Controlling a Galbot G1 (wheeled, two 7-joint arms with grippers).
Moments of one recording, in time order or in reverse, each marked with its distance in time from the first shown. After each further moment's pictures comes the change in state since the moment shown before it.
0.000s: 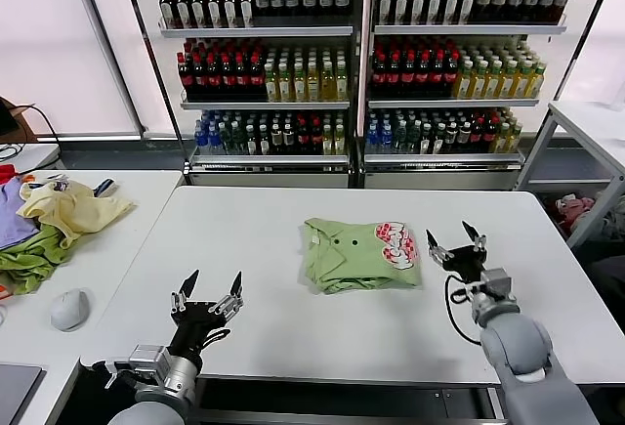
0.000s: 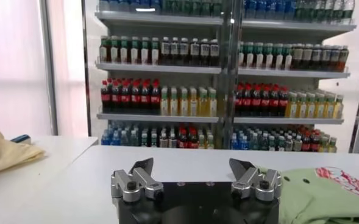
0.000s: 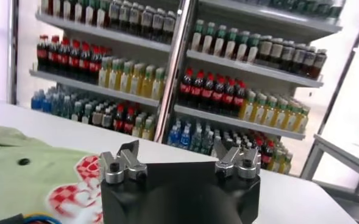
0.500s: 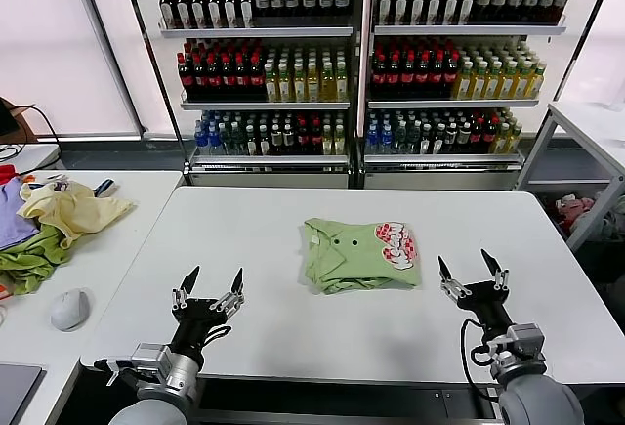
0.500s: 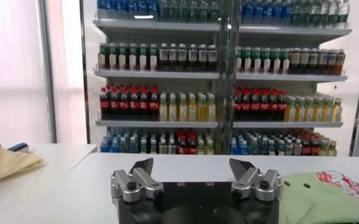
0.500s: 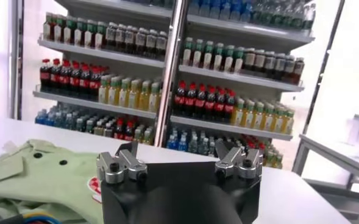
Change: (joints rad) left arm -0.011 -0.004 0.007 0.008 0.023 -0.018 0.008; right arm -0.312 0.070 0.139 0.261 -0.014 0.069 0.014
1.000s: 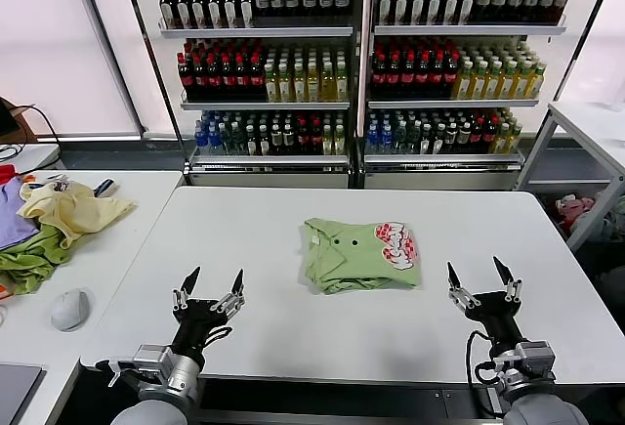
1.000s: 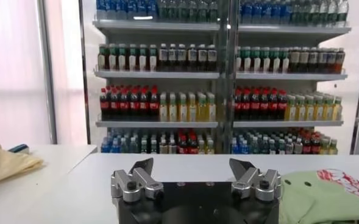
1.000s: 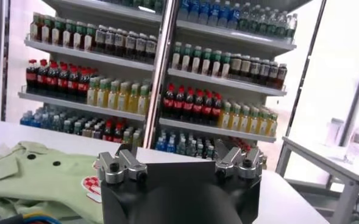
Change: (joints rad) left arm 0.002 -0.003 0.002 0.009 0.016 -0.009 0.005; right arm -0.086 0.026 0.028 0.076 -0.034 0.014 0.046
